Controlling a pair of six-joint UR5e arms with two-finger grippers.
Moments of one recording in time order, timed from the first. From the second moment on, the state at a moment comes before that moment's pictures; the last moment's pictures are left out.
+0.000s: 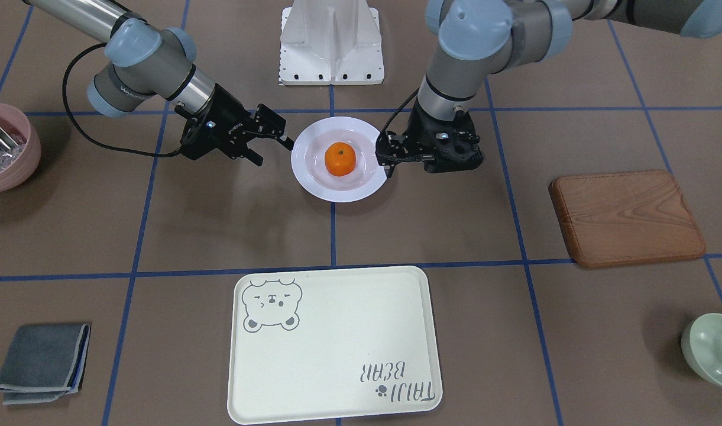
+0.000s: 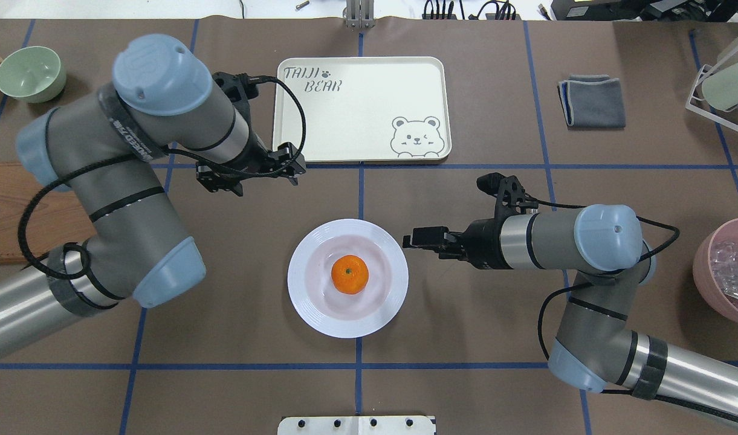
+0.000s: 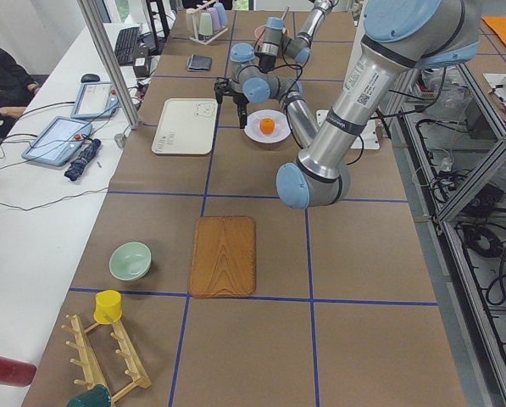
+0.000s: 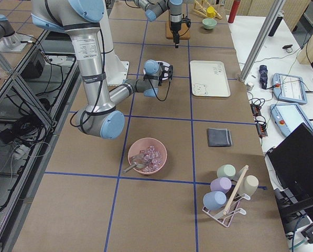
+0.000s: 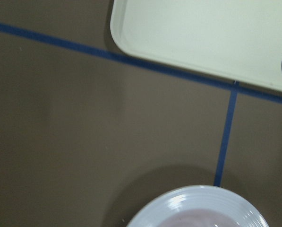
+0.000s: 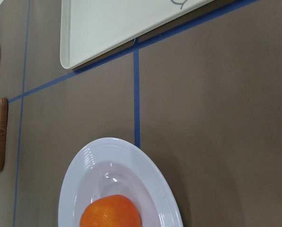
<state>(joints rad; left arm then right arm) -0.72 -2.18 -1.81 -1.56 -2.02 -1.23 0.48 -1.29 1.65 -0.43 1.86 1.57</state>
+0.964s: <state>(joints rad) -0.78 -2.13 -1.81 -1.56 -2.02 -1.14 0.39 -1.22 1.50 -0.24 1.83 1.69</state>
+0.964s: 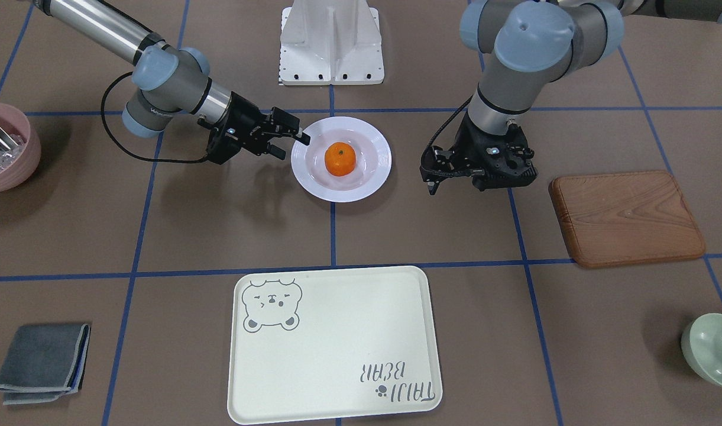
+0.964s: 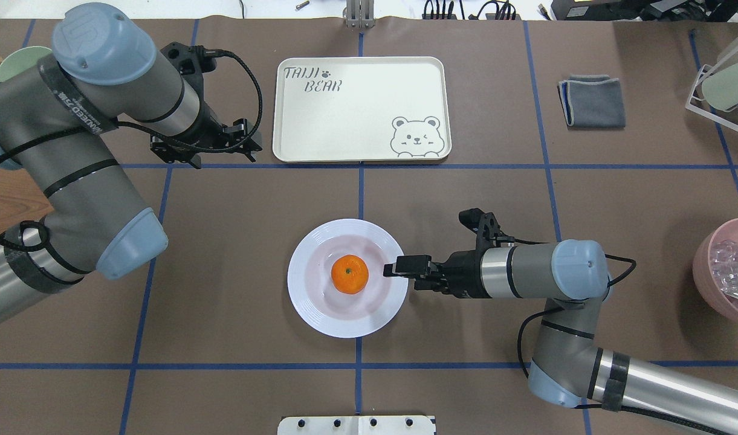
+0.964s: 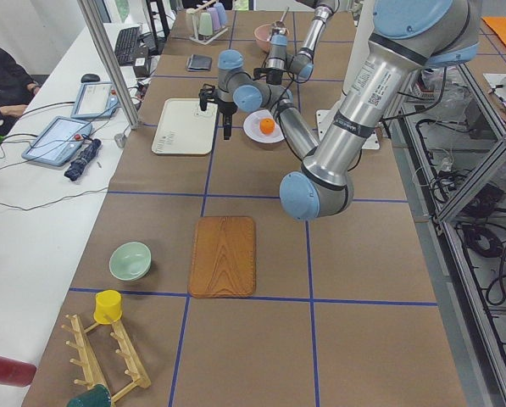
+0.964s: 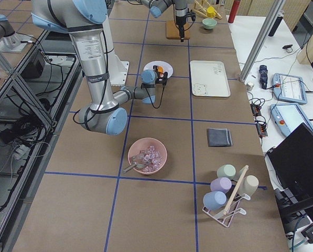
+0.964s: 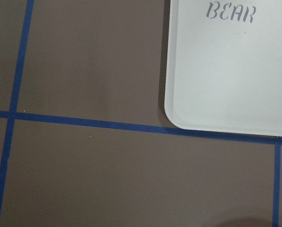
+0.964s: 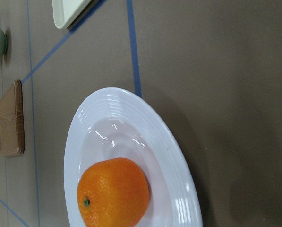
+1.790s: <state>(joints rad) -0.78 -2.11 -1.81 -1.56 -2.02 -1.14 0.35 -1.18 1.45 -0.26 1.78 1.69</state>
